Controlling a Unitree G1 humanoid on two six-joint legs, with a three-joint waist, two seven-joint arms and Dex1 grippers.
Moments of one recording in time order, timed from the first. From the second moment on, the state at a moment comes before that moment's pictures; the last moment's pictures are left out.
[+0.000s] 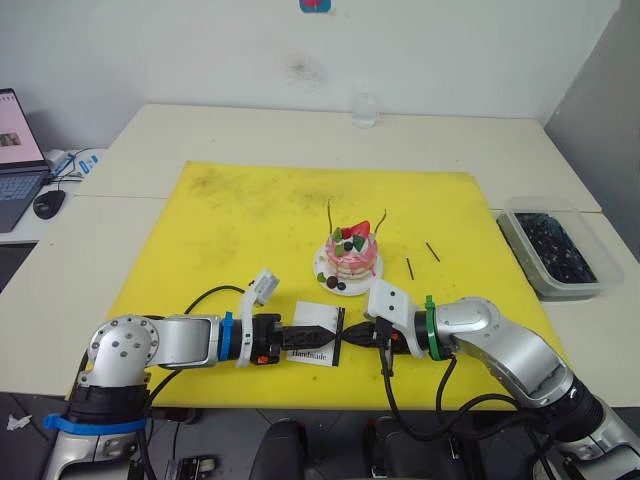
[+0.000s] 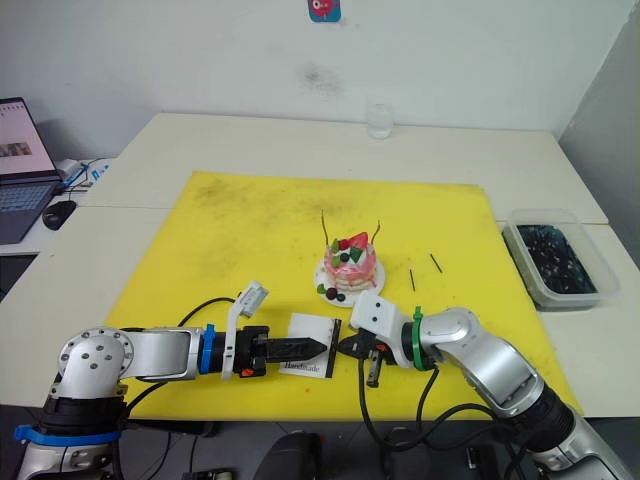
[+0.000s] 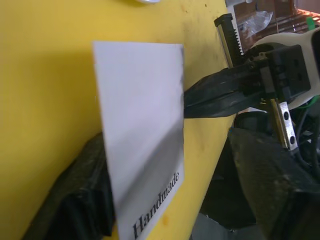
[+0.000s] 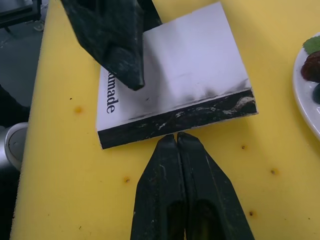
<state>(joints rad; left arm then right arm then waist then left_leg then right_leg) -0.29 0.61 0.10 -0.17 -1.48 1.45 -0.17 -0.39 -0.57 0.47 -0.46 0.29 0.79 0.83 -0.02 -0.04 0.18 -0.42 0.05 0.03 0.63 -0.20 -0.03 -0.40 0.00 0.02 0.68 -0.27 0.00</state>
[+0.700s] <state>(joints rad) -0.30 0.51 -0.03 -0.19 -1.69 1.29 0.03 -0.26 -0.76 0.12 -0.64 0.43 0.96 0.80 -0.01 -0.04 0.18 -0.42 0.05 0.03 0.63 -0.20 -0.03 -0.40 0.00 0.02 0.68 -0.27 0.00</state>
